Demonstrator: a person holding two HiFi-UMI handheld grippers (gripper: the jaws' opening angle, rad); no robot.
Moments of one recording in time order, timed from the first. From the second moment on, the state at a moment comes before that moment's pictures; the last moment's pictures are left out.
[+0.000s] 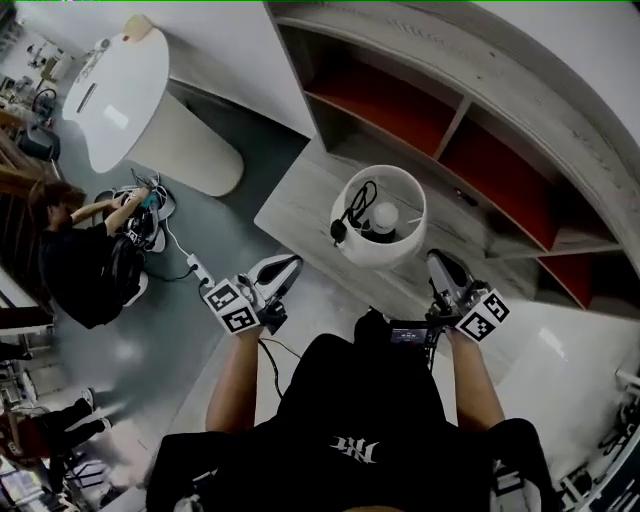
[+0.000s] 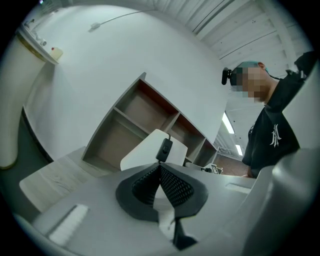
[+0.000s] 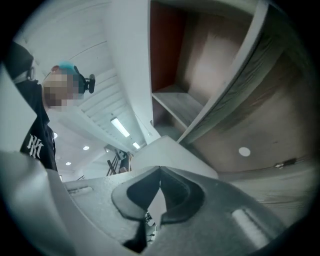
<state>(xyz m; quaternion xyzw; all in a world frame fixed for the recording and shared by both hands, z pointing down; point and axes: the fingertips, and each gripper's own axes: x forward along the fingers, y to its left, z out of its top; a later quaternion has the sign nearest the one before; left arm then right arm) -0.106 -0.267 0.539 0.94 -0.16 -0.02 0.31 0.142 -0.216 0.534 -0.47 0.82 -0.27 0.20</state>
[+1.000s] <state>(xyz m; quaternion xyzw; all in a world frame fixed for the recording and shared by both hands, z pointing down) -0.034 -0.403 0.626 0.88 0.12 0.10 0.45 0.166 -0.206 0.583 -0.63 0.61 -0.32 0.36</state>
